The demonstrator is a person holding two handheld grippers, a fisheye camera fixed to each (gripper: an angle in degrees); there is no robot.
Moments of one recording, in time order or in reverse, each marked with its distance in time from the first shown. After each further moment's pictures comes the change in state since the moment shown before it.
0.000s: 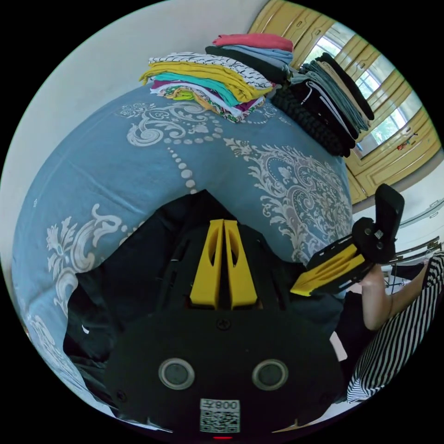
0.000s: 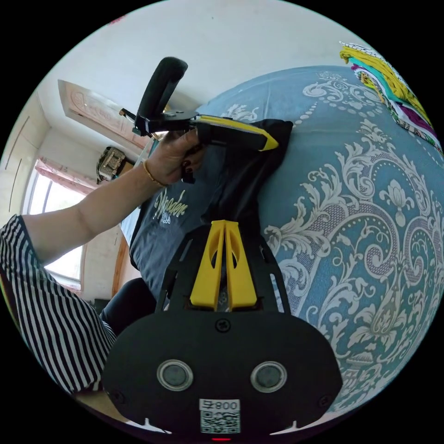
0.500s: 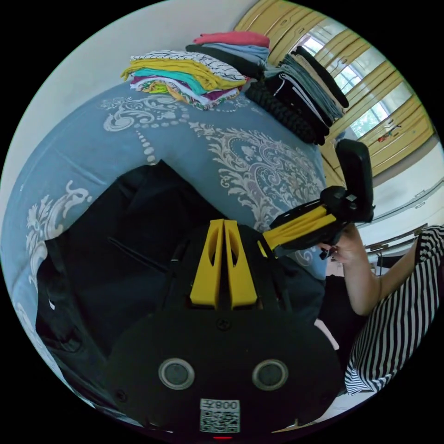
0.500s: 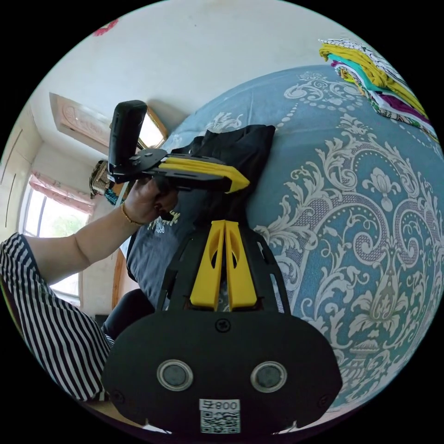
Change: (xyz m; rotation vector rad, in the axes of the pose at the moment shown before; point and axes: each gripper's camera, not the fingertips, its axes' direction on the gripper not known) left arm 0.073 0.063 -0.048 0.021 0.119 0.028; right arm 0.004 0.013 -0.006 0.054 0.034 0.073
